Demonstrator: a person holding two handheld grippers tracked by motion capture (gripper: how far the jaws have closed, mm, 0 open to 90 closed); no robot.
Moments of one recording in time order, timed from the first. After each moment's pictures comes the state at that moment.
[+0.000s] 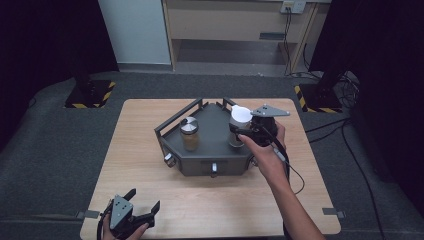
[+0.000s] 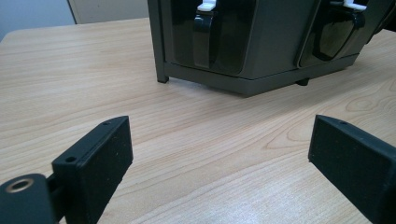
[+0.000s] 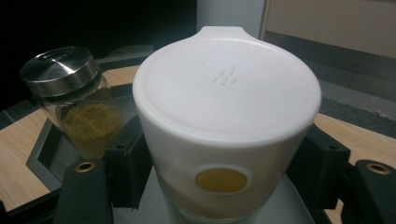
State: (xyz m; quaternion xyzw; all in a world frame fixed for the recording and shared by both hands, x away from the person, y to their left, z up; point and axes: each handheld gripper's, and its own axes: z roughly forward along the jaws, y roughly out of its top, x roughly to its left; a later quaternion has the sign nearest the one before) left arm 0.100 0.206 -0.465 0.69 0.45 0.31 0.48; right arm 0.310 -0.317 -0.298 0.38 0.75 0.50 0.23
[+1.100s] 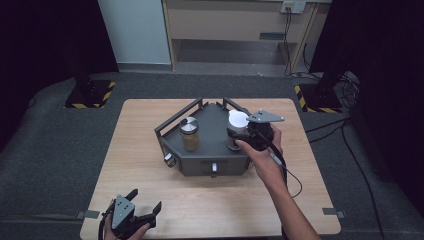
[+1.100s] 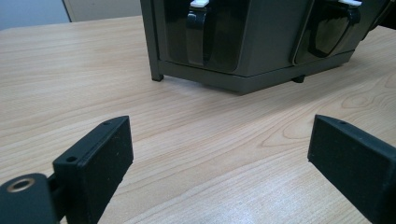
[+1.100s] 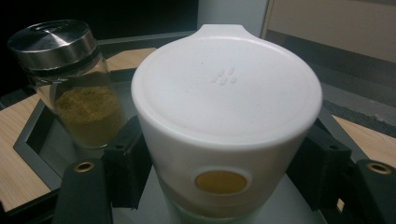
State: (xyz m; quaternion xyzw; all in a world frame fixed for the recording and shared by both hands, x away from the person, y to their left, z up) left arm 0.101 0.204 -0.465 0.69 0.45 0.30 0.48; right arm 0.308 -0.311 -0.313 0.36 0.76 0.49 0.24
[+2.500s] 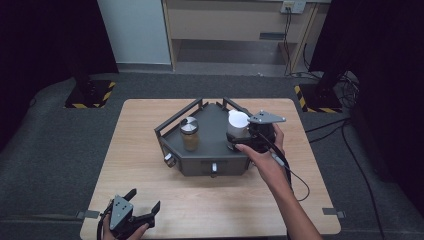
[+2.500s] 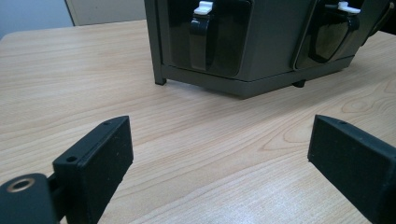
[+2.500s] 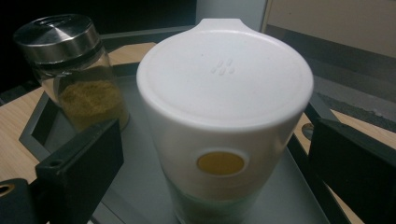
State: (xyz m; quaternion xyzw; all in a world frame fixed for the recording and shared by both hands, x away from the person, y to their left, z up) left arm 0.099 0.205 -0.463 0.69 0.45 0.31 0.48; right arm 0.303 -0.313 -0.307 0.36 0.76 0.48 0.24
